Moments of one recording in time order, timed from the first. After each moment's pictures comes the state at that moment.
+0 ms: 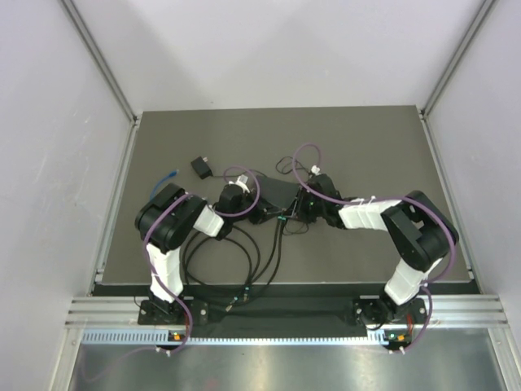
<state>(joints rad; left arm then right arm) -0.54 1.95 0.65 0.83 0.40 -1.23 0.60 1.71 0.77 0.18 -0.18 0.85</state>
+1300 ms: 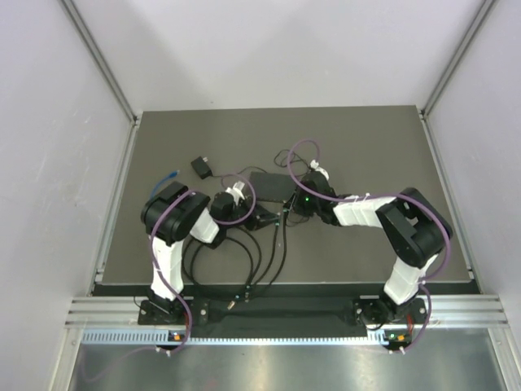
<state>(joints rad) -0.49 2.03 0.56 1.08 0.55 -1.26 0.63 1.75 0.82 0.20 0.00 0.86</state>
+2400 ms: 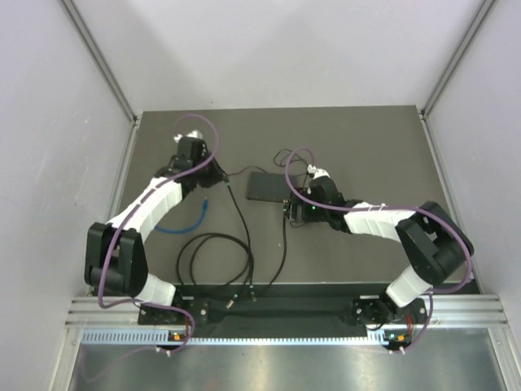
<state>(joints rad) -0.28 1.48 1.02 -0.27 0.14 -0.70 0.63 1.59 0.75 0.08 0.00 0.57</state>
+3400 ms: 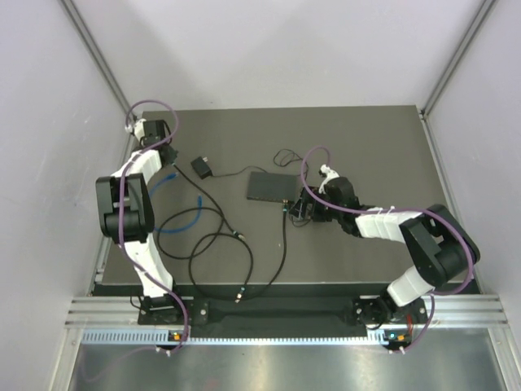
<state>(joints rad) 0.10 1.90 1.35 -0.20 -0.24 -0.61 0.51 1.55 0.60 0.31 -0.23 0.59</state>
